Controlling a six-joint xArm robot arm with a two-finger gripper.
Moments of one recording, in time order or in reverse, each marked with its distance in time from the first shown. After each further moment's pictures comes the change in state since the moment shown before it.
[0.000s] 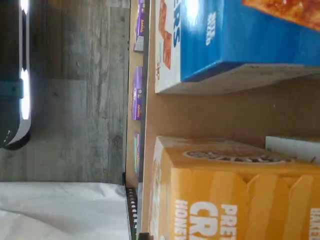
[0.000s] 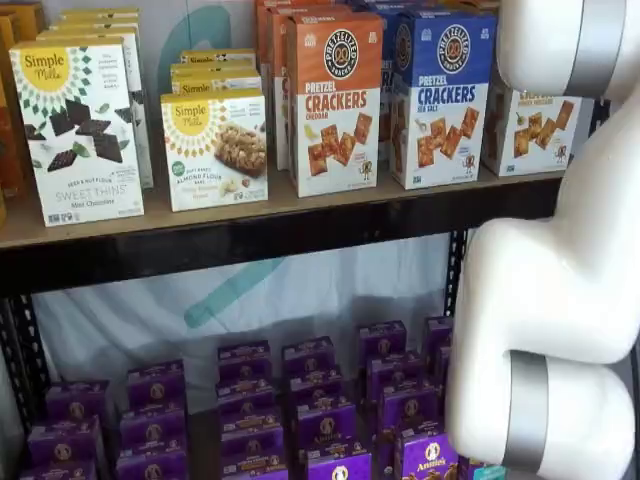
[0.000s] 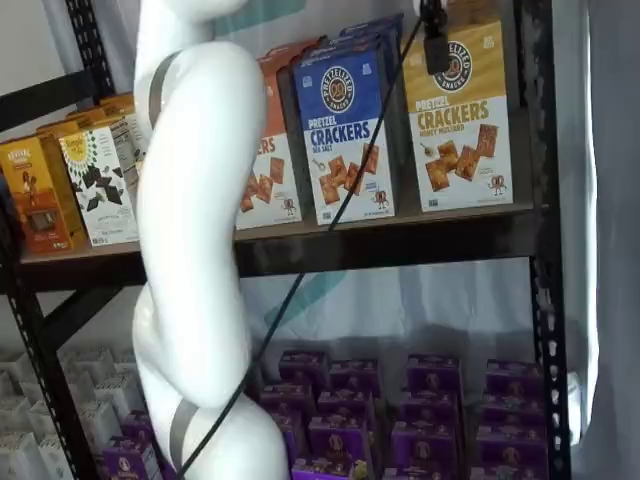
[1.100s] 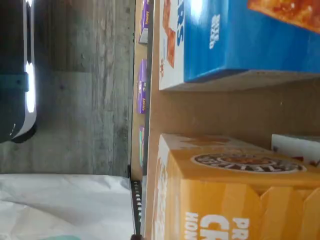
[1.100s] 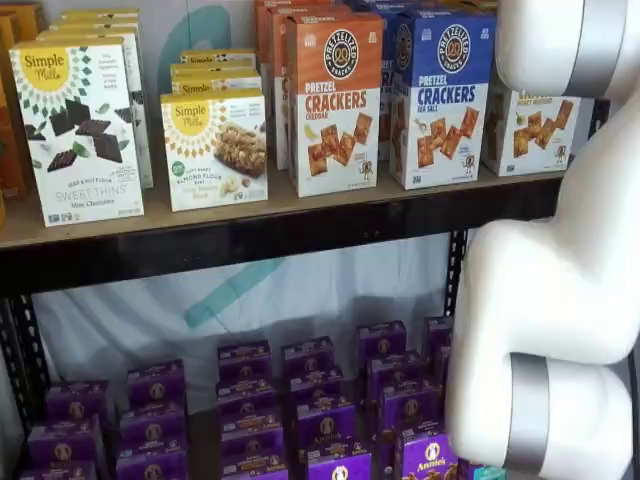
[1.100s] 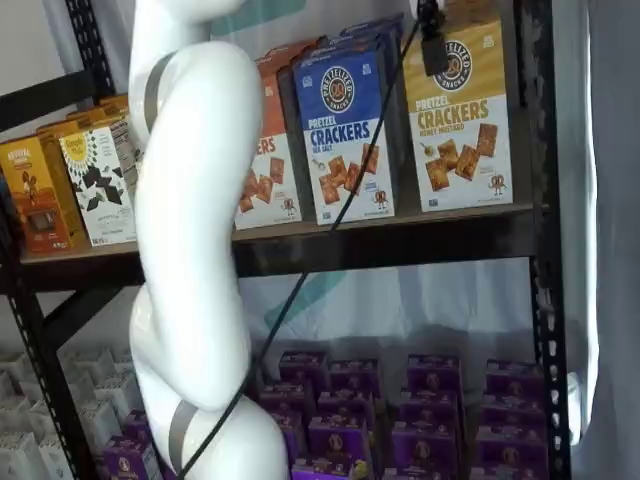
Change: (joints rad) arm 0.030 -0.010 0.020 -0.042 -0.007 0.015
